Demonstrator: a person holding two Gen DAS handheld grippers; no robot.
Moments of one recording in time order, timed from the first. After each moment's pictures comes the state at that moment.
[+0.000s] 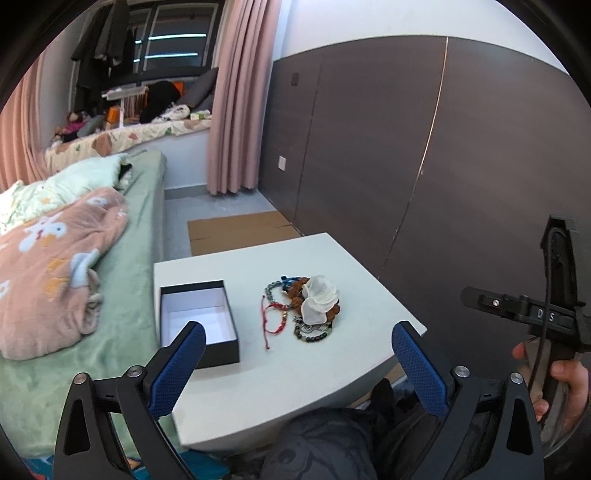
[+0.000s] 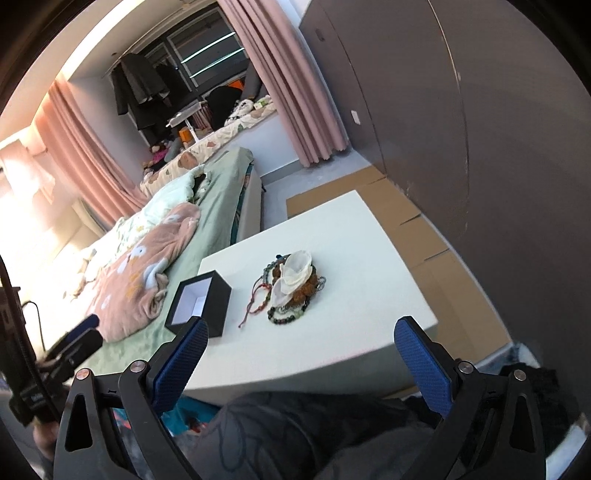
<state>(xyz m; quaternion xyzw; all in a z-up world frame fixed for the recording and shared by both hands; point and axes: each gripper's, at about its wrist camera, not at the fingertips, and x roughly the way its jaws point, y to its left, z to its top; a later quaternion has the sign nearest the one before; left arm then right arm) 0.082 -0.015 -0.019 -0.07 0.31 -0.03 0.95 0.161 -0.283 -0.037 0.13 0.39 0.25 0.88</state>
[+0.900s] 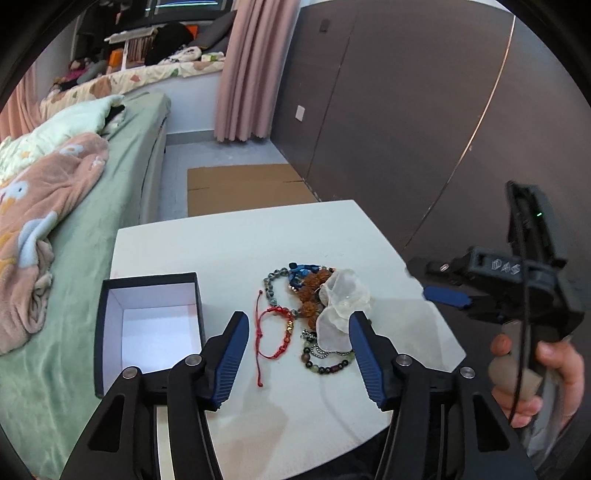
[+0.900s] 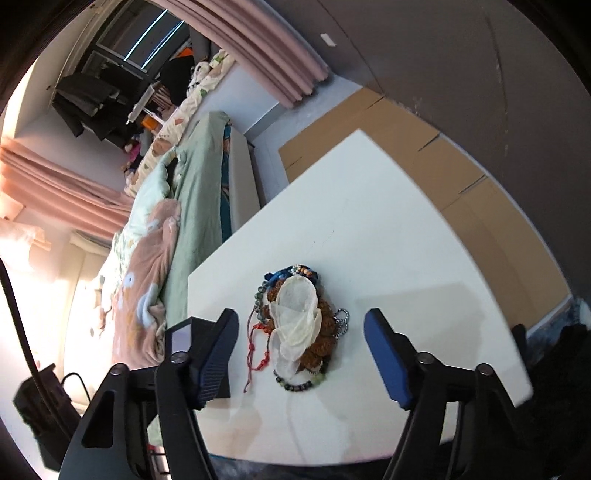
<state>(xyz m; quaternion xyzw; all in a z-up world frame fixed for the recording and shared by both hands) 0.207 -0.004 -0.081 -0.12 0.40 -0.01 0.91 0.318 -0.224 -0.121 0.23 0.53 0.25 0.78</state>
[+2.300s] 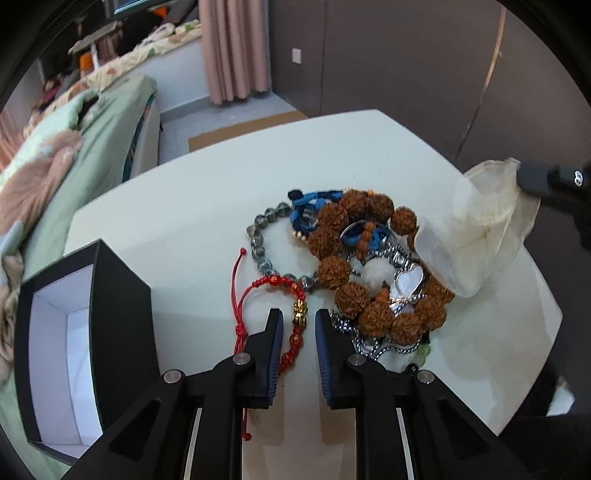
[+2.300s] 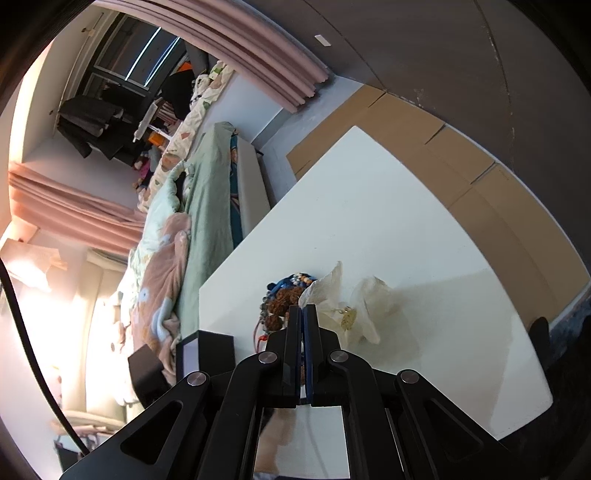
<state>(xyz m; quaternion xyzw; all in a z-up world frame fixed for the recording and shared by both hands) 0.272 -0.034 -0.181 -0.01 0.49 0.02 0.87 0.328 -0.234 -0.130 0.28 0.51 0.27 0.77</state>
